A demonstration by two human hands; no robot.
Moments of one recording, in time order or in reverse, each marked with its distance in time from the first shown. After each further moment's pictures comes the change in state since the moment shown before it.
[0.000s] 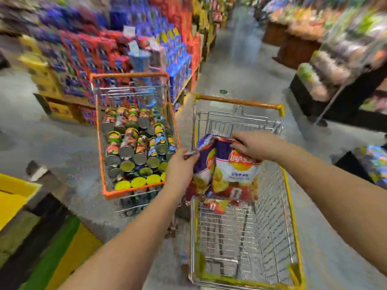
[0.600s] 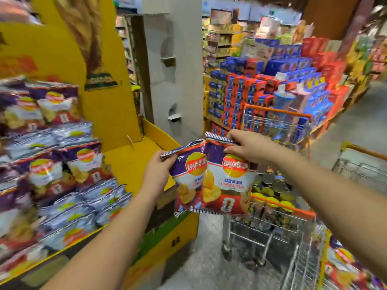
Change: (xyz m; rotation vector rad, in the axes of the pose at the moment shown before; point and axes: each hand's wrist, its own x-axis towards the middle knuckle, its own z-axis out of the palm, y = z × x) left_hand -0.229 0.008 -0.423 -0.105 0.741 0.069; right_hand 0.015 -0.419 -0.134 0.354 0.149 -0.651
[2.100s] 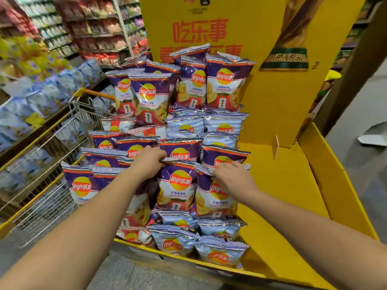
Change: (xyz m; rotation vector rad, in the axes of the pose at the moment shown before) left_hand 0.161 -0.055 -0.424 1.578 0.213 -0.484; right_hand 0.377 -0.296 0.295 -0.078 0.236 -1.105
